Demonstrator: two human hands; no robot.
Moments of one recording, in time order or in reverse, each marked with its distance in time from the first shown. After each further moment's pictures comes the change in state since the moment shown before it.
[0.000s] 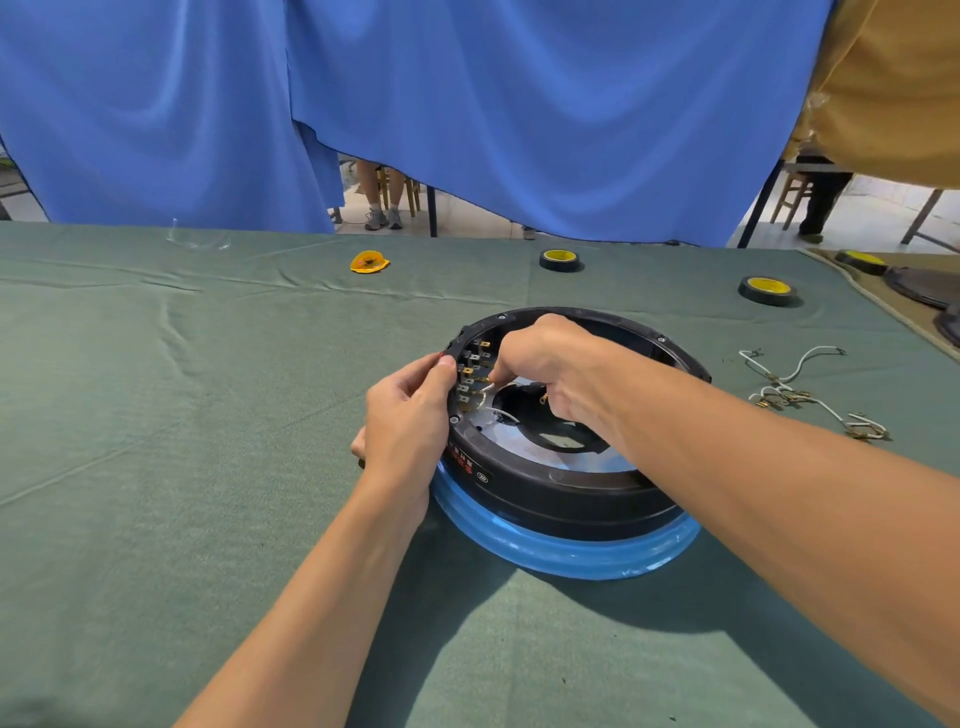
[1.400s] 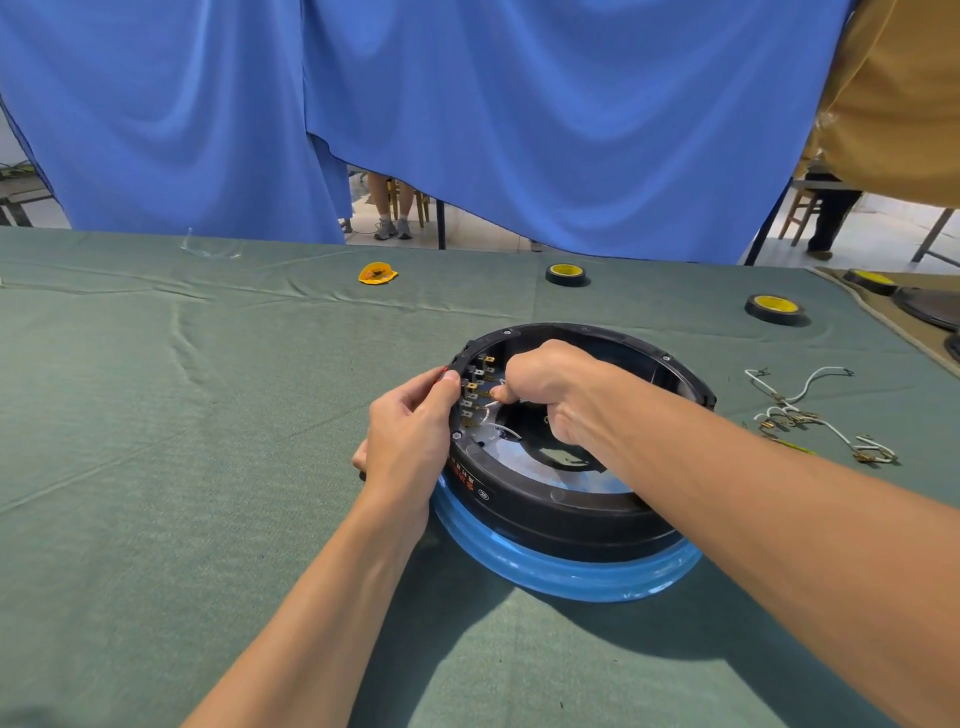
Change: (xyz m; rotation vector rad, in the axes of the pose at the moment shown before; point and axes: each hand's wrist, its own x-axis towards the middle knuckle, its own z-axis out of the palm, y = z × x) left_hand 0.002 -0.002 0.000 -0.080 0.041 -0.073; right_hand 0.021 0.008 0.010 -0.062 0.003 0.082
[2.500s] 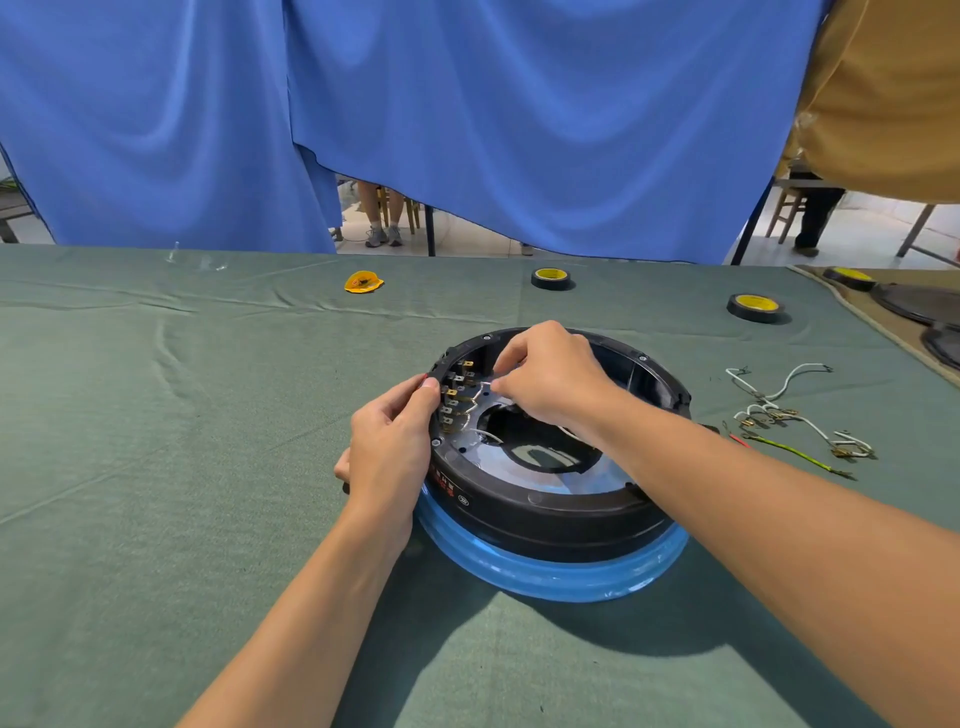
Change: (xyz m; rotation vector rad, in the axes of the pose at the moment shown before) left_hand -0.001 -0.001 0.001 0.134 -0.027 0.120; right_hand -0.019 0.015 -0.022 -0.260 0.178 -0.419
